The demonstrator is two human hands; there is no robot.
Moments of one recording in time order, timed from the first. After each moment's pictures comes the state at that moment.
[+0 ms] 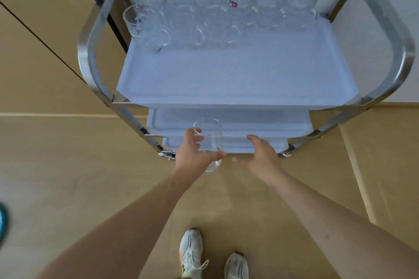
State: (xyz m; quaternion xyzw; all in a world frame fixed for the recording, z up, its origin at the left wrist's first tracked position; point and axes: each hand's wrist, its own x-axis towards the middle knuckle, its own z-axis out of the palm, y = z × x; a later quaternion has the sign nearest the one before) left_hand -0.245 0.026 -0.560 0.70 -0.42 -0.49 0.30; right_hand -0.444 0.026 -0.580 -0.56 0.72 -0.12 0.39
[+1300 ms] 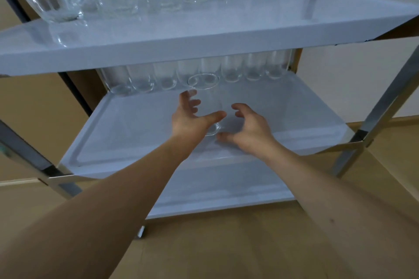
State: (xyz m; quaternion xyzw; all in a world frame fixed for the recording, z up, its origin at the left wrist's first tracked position) left_hand -0.325 -0.176 -0.791 0.57 -0.57 -0.34 0.48; right_hand -0.485 -0.146 -0.801 -0.61 0.65 -0.37 0.26
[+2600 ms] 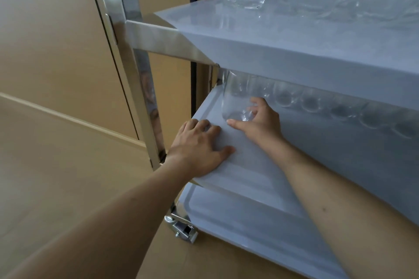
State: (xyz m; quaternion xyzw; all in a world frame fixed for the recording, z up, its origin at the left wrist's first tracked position) left_hand -0.061 -0.184 -0.832 0.70 -0.70 0.00 0.13; right_hand -0.224 -0.289 -0.816 -0.69 0.56 -0.37 0.26
